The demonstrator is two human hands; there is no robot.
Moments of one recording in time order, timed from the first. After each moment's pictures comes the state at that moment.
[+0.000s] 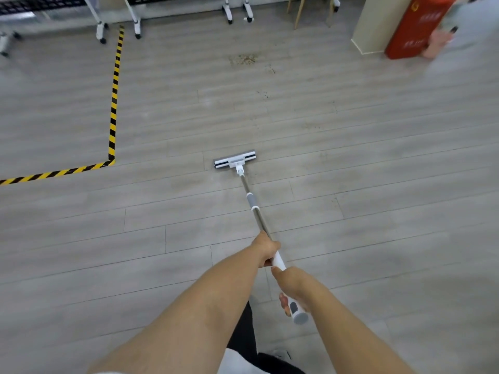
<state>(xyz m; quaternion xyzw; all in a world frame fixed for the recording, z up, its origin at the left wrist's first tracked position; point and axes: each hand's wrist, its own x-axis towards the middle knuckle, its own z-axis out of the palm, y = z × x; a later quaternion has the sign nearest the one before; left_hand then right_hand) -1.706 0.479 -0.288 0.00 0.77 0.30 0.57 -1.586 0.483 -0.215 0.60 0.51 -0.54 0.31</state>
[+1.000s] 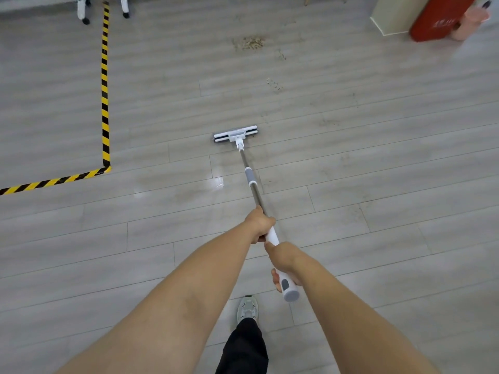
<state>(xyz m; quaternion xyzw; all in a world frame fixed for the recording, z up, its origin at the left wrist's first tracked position) -1.973 0.566 -0.324 0.03 0.77 0.32 0.56 -1.852 0.569 -0.236 0.60 0.45 -0.60 0.28</state>
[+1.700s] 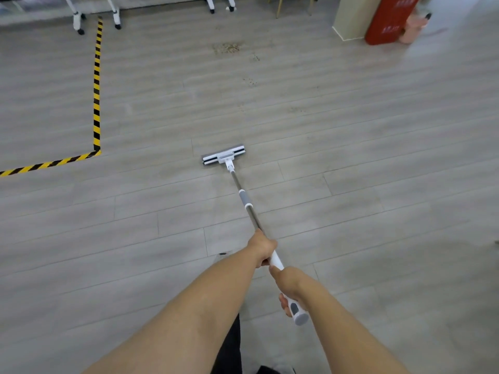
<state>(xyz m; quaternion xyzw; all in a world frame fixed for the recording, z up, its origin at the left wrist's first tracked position) -1.619 0.398 -0.308 0.02 0.77 0.29 0.56 -1.500 0.400 -0.236 0.61 0.49 -0.53 0.32</state>
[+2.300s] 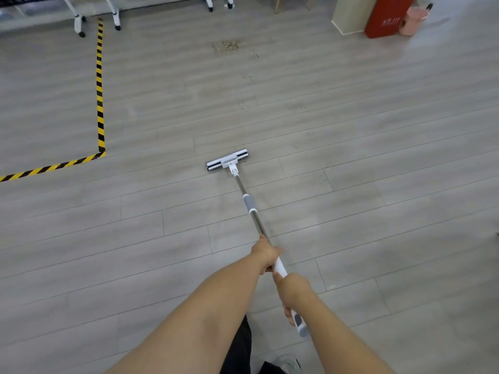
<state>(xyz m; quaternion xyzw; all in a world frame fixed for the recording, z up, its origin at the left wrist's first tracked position) -1.591 0.380 -0.295 0.03 0.78 0.27 0.56 -1.492 0.380 -0.222 0.63 0.49 -0.44 0.41</state>
